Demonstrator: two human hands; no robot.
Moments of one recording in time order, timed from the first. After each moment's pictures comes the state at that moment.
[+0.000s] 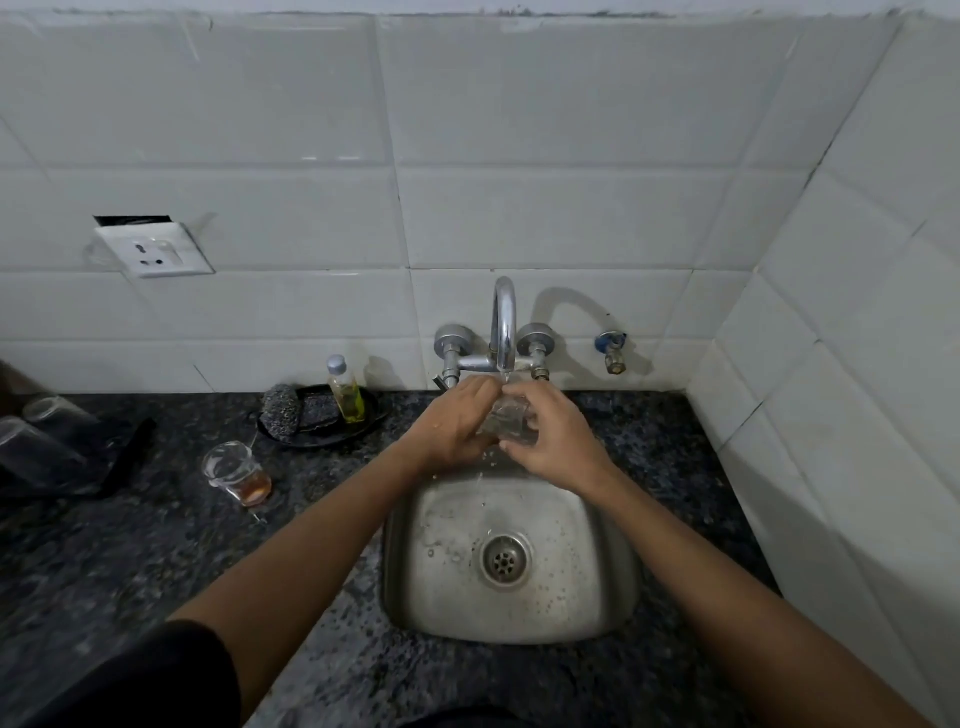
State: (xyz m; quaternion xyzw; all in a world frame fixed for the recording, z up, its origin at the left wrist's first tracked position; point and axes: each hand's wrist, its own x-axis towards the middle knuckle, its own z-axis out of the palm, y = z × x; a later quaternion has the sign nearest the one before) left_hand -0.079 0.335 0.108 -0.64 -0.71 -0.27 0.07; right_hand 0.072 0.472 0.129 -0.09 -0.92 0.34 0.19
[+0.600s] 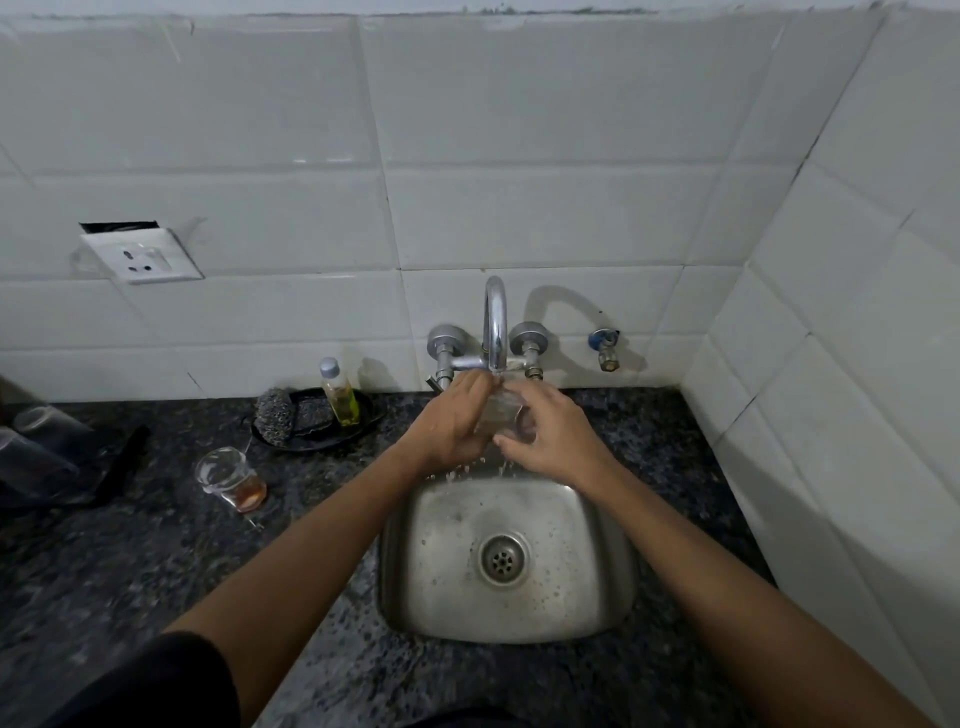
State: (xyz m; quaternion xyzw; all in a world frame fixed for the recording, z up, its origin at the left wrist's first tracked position) left_hand -0.076 0.339 0.109 -0.62 -0.73 -0.27 0.04; right_hand 0.076 0.476 0.139 -0.11 -0.93 0.33 0.15
